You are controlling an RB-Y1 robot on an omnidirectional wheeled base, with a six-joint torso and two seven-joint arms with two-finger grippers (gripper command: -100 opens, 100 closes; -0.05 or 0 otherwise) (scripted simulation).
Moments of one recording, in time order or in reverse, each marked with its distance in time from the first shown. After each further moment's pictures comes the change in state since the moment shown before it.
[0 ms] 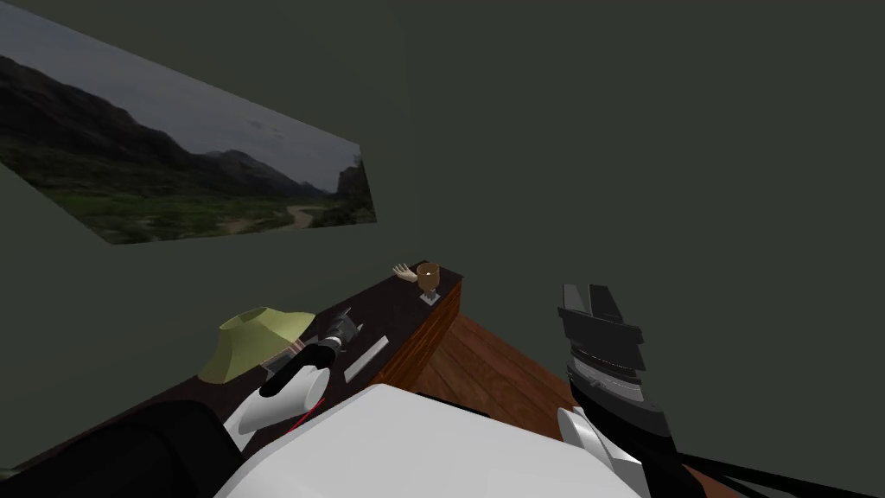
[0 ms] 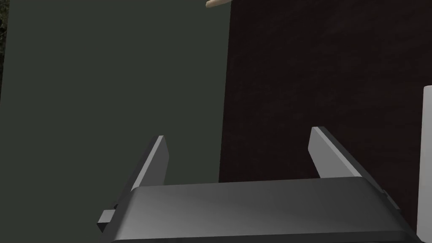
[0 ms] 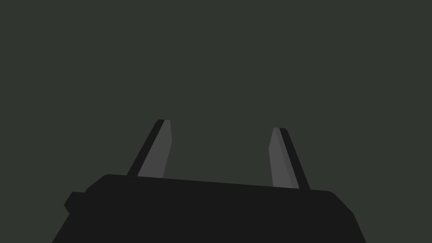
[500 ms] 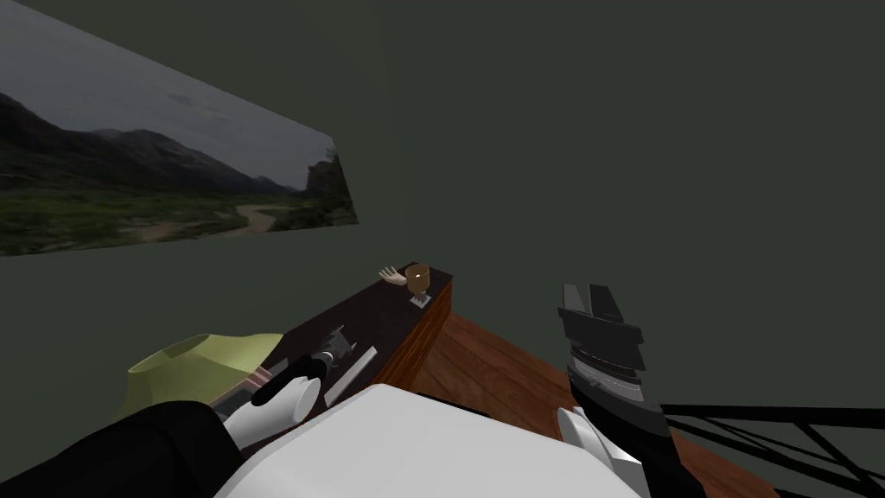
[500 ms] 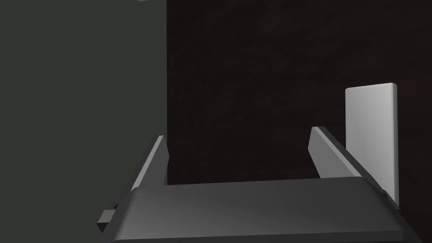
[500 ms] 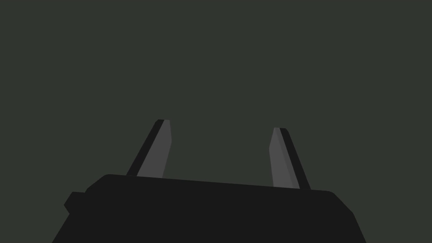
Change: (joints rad) left arm 0.030 0.016 0.020 0.093 0.065 0.116 0.054; right arm 0.000 0.000 0.000 0.000 0.000 0.000 0.000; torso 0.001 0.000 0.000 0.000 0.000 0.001
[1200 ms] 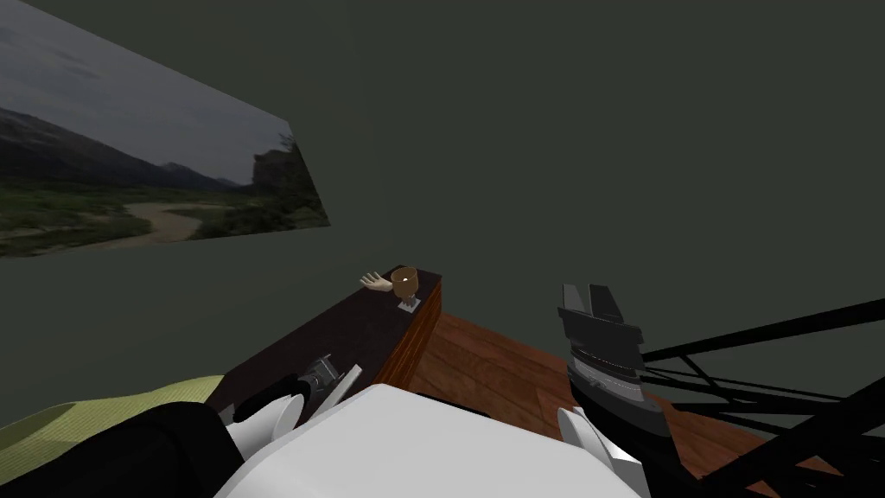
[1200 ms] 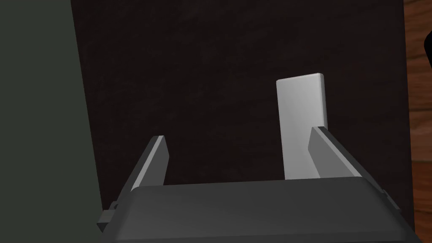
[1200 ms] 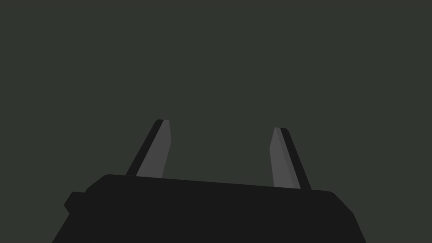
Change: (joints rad) left arm 0.050 0.033 0.020 0.104 0.091 0.163 0.074; right arm 0.000 0.000 0.000 0.000 0.000 0.000 0.000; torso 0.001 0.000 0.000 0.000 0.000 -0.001
